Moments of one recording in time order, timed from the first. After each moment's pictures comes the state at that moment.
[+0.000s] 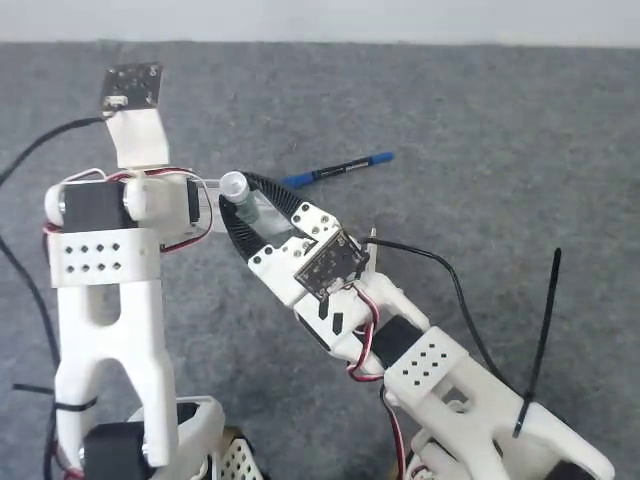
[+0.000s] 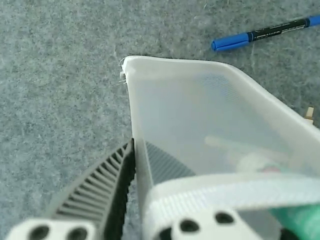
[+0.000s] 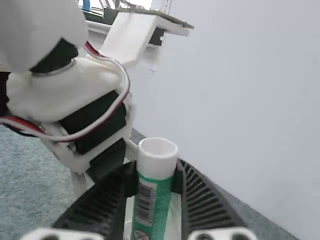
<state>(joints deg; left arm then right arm) -10.3 -23.1 11.0 90.5 5.9 -47.4 -39.6 63.0 -18.5 10.9</state>
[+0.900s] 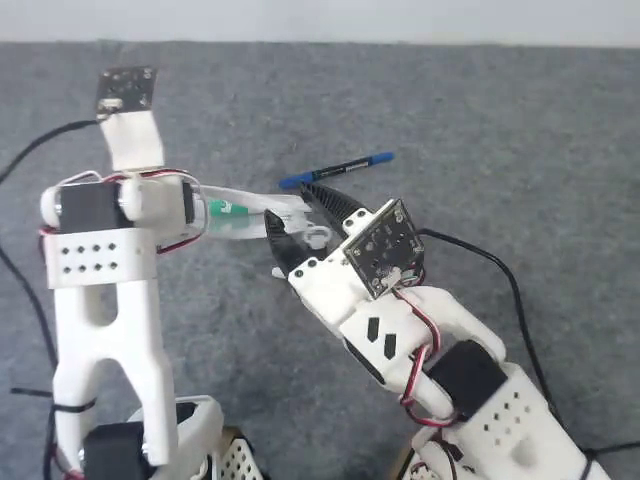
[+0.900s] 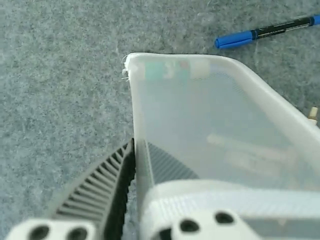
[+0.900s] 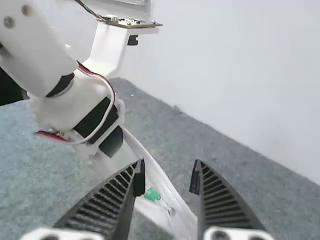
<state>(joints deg) -12.0 -23.1 11.8 90.5 5.9 -45.8 -62.2 47.2 33.3 3.2</state>
